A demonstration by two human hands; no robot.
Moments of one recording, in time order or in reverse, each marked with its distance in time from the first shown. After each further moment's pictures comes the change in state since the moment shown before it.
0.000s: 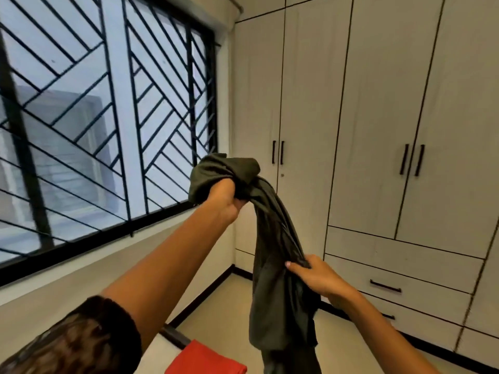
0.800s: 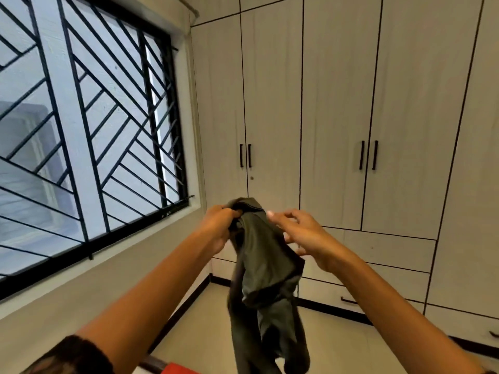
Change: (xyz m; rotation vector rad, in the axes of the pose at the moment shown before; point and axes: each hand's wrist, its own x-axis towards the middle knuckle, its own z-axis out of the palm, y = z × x) left_hand -0.002 -0.058 0.020 0.497 -0.137 -0.076; right_hand -0.018 -0.058 -0.058 0.191 0.126 -0.068
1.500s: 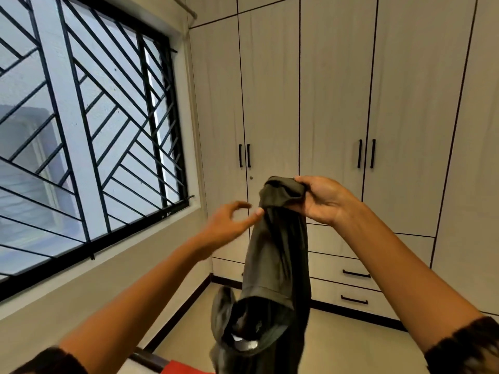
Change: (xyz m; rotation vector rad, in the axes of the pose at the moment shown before) left_hand -0.037 0.002 -0.004 0.705 -0.223 0.339; right_hand 0.013 -0.037 -0.041 0.847 -0.048 0.074
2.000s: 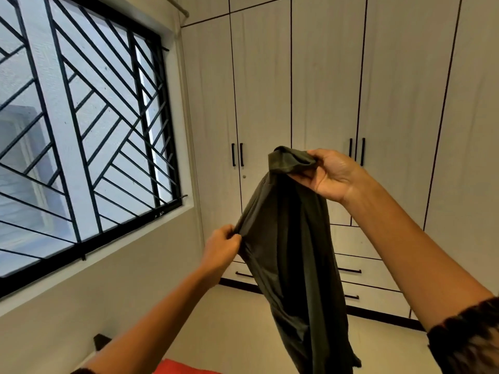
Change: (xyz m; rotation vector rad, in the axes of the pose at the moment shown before) left_hand -0.012 -0.027 0.049 -0.275 0.167 -0.119; right_hand -0.016 -0.039 -0.009 0.058 0.027 -0.158
